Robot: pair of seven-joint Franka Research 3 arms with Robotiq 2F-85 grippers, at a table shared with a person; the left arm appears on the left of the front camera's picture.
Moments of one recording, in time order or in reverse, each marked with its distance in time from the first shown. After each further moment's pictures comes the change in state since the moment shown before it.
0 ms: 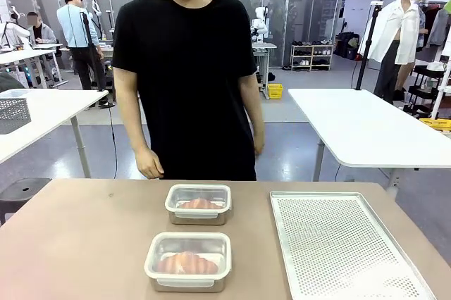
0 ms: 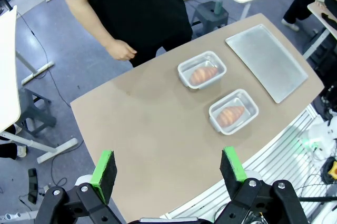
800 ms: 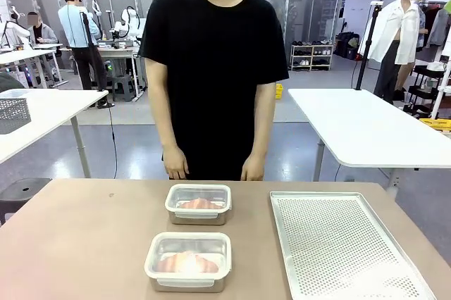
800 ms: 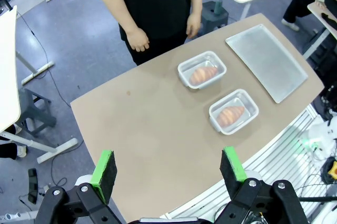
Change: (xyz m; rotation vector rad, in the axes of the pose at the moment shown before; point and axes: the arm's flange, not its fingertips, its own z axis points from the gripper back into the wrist) left arm 0.000 0.000 0.000 0.000 0.000 0.000; right arm 0.000 0.000 0.000 0.000 0.000 0.000
